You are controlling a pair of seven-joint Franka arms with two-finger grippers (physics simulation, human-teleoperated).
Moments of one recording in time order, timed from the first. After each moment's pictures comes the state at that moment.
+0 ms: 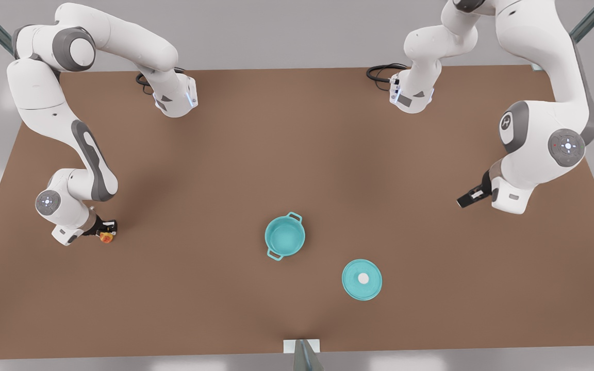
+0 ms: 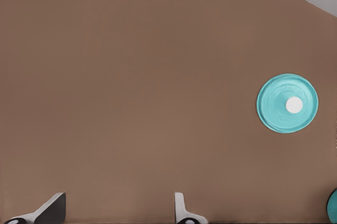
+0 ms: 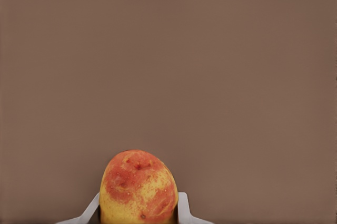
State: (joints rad) left arm 0.16 0.19 -0.23 -1.63 0.02 1.73 -0.52; right arm -0.59 0.62 0.30 -1.95 -0.36 2.54 -0.20
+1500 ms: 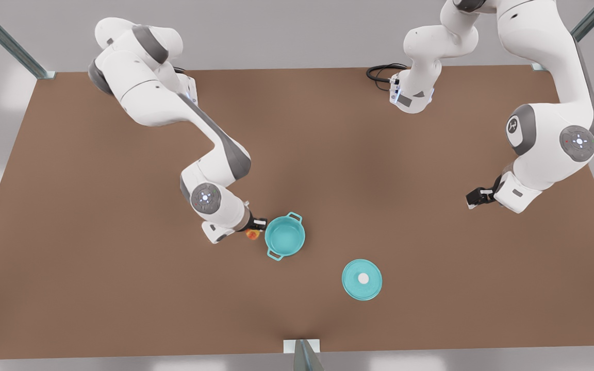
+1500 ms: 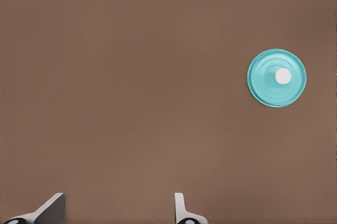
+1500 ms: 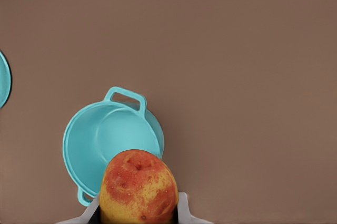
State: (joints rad) left arm 0.06 0.17 -0.06 -1.69 0.00 1.89 -0.05; right arm 0.20 0.73 0.44 -1.29 -0.10 2.00 0.75
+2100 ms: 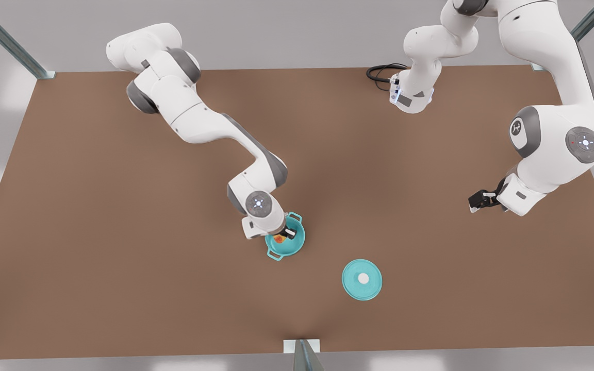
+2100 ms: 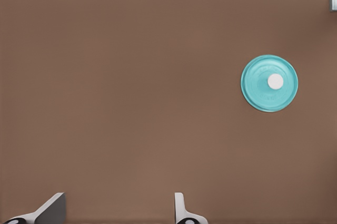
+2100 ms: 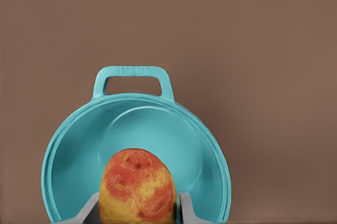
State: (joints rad) left arm 0.07 0.20 -0.06 -1.64 -0.01 1.89 -0.01; right arm 0.45 0.94 0.26 -1.14 -0.10 2.11 1.15
